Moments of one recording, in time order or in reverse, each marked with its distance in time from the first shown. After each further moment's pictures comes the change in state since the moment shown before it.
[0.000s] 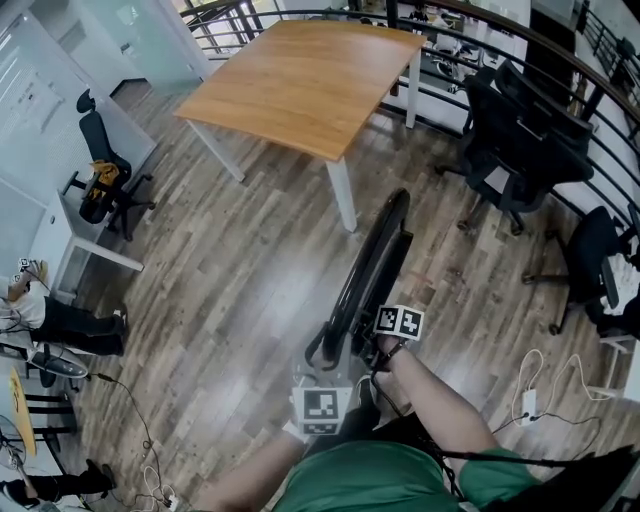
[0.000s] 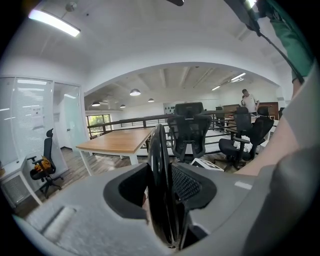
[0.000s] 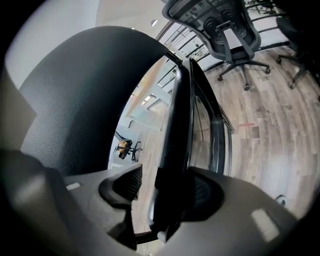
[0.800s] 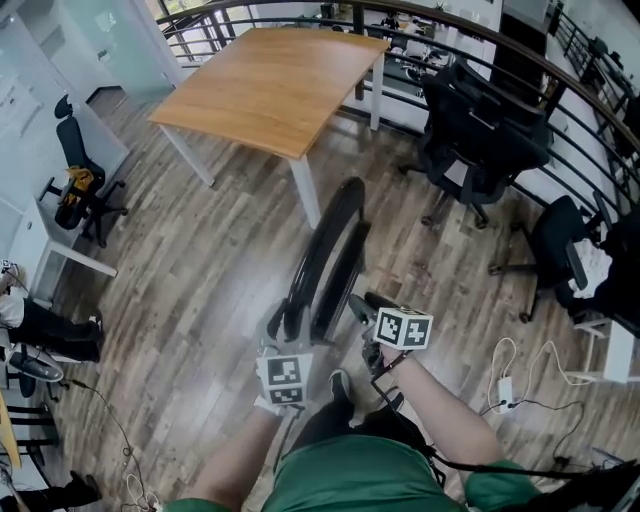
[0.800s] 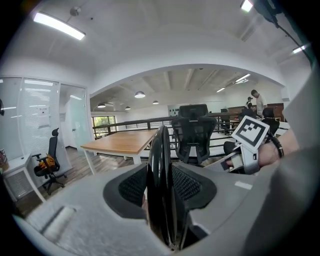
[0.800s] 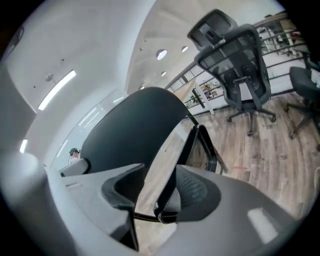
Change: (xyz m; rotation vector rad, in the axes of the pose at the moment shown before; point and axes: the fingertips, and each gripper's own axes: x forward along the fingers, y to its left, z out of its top) left arm -0.003 0.000 -0.001 -0.027 -0.014 0.051; right arm -0.158 0.037 0.034 -0.305 -0.238 0.012
